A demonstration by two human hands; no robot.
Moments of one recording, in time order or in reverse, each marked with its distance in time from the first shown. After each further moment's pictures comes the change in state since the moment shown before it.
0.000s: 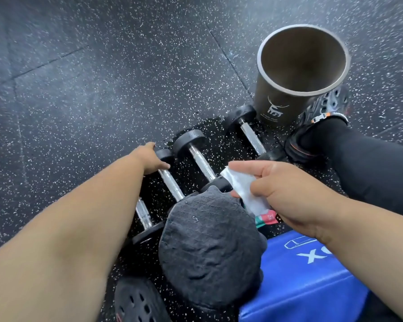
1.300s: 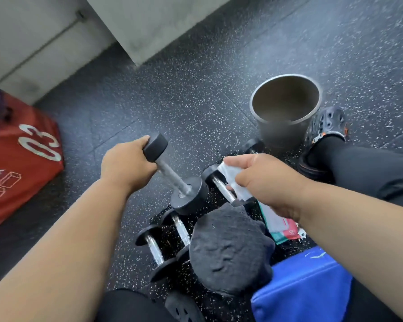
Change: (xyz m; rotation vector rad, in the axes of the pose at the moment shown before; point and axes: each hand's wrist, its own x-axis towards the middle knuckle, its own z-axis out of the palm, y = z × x) left_hand -0.280 0.064 -0.148 0.372 0.791 0.256; right_hand -0.069 -0.046 -0.007 -0.085 0.055 -0.334
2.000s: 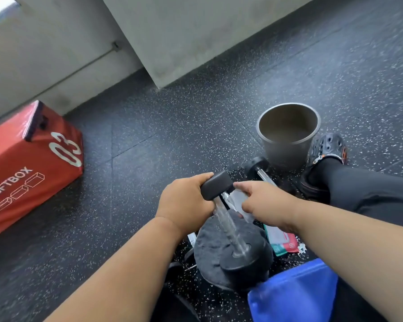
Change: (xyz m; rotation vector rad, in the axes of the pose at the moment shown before) left_hand -0.126 0.103 -0.035 -0.387 -0.056 0.045; right_hand -0.046 0.009 0.010 -0.235 -0.100 -0.078
